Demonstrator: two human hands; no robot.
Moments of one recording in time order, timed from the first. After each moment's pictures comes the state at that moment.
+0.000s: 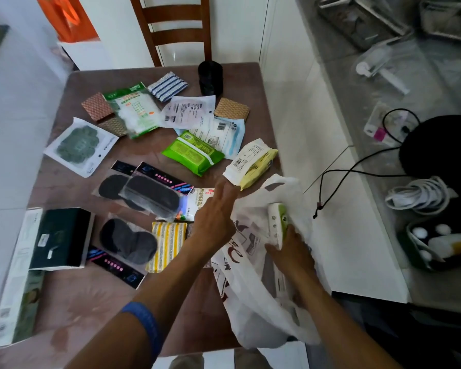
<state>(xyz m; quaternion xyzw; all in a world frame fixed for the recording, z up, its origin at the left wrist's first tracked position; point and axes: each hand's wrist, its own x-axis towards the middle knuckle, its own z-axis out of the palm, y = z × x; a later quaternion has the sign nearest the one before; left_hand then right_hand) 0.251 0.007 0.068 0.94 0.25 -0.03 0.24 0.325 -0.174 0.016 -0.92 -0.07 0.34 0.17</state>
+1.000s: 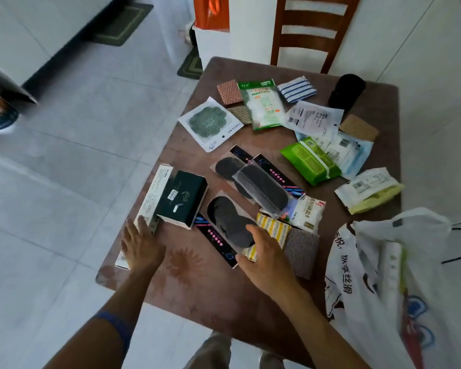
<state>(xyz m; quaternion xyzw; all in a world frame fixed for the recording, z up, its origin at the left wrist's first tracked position) -0.100 0.169 0.001 0.65 0.73 -0.03 0.18 0.130 0.012 0.077 -0.78 -0.47 0.36 0.21</state>
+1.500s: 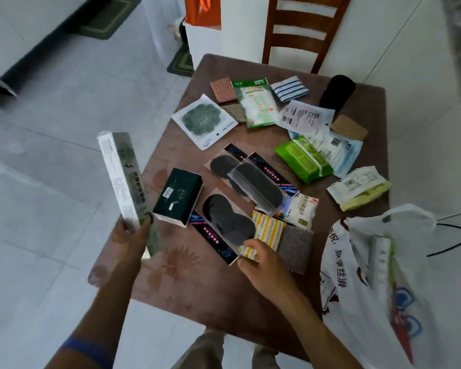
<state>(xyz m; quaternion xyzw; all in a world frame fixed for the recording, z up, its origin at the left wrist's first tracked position) -0.107 0.178 0.029 0.44 0.73 0.28 0.44 0.124 -0.007 0.063 -0.78 -0.36 0.45 0.24</state>
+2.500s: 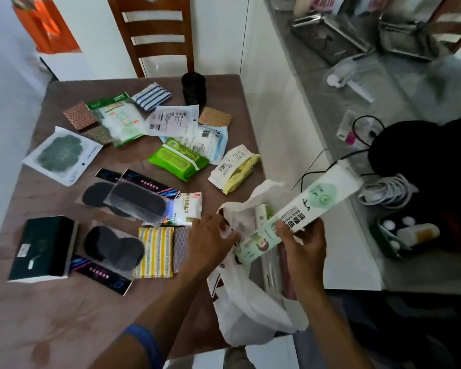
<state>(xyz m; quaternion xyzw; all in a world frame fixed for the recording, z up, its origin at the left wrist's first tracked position) 0.228 -0.029 0.053 0.88 0.36 -0.03 0.31 0.301 -0.199 0.108 -0.75 0.02 0.14 0.64</state>
